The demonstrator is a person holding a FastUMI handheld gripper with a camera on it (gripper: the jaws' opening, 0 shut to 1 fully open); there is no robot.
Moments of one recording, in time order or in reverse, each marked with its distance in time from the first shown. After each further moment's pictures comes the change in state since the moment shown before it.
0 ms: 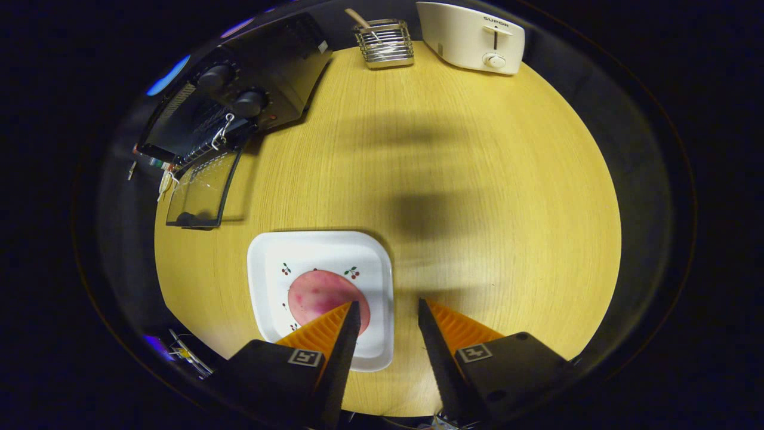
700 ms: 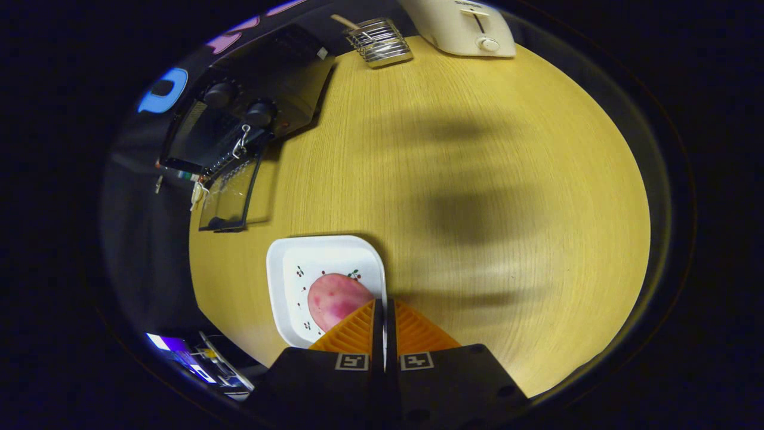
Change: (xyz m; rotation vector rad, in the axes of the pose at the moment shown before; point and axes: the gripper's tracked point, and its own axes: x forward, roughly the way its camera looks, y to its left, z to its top) arm -0.010 0.013 -0.006 0.172 -0.013 0.294
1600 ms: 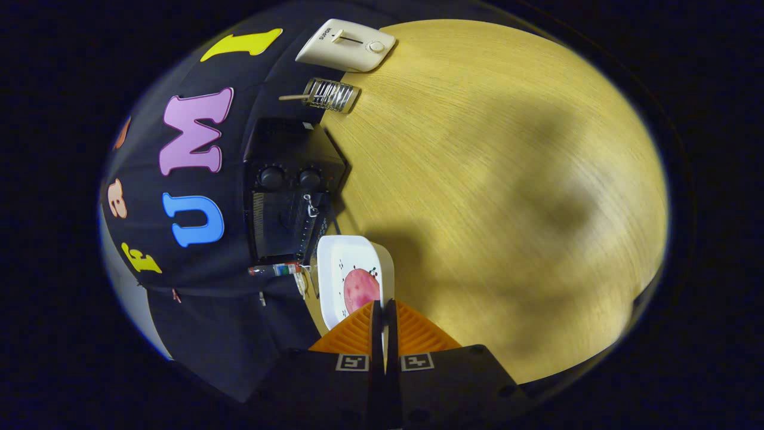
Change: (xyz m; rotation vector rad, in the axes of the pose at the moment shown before) arm -0.039 0.106 -0.018 0.602 -0.245 0.392
